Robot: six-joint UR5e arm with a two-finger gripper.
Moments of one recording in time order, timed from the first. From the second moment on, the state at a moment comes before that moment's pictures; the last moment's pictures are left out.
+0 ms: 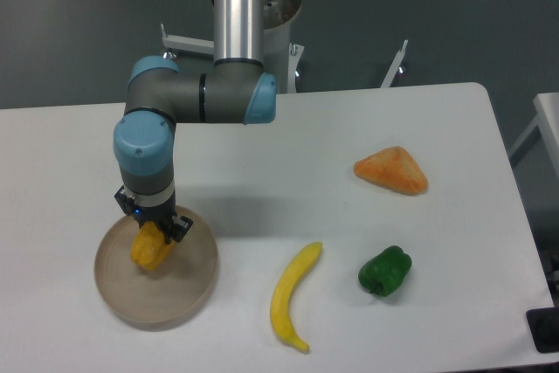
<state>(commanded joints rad) 1.86 -2.10 -1.42 -1.10 1.47 0.51</state>
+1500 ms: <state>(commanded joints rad) 2.30 -2.02 -1.41 -1.14 1.53 1.11</state>
